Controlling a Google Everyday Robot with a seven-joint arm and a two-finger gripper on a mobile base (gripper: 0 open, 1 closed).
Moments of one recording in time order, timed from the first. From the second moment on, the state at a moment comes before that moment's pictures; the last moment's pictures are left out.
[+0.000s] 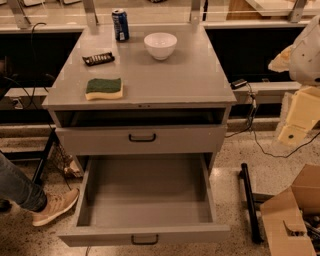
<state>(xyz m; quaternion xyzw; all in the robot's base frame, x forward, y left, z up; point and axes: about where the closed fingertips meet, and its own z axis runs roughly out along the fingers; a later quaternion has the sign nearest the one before) 0.438 -0.217 0.976 -0.60 0.78 -0.03 0.16</state>
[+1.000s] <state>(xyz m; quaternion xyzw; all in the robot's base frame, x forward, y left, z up) 0.535 -0.145 0.965 -0.64 0.73 0.00 0.25</state>
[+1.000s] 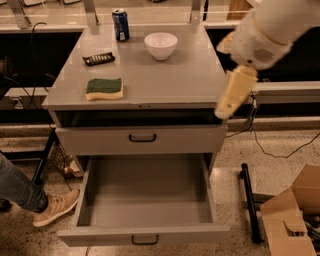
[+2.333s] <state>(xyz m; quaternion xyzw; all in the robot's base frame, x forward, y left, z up) 0.660 0.009 0.947 -0.67 0.66 0.10 0.33</state>
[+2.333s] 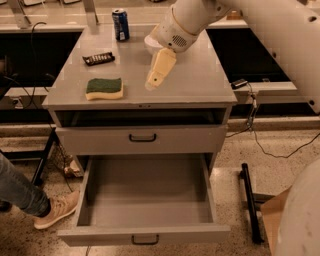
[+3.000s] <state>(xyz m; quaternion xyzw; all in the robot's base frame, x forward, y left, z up) 0.699 0.098 0.899 -0.70 0.65 0.10 0.26</state>
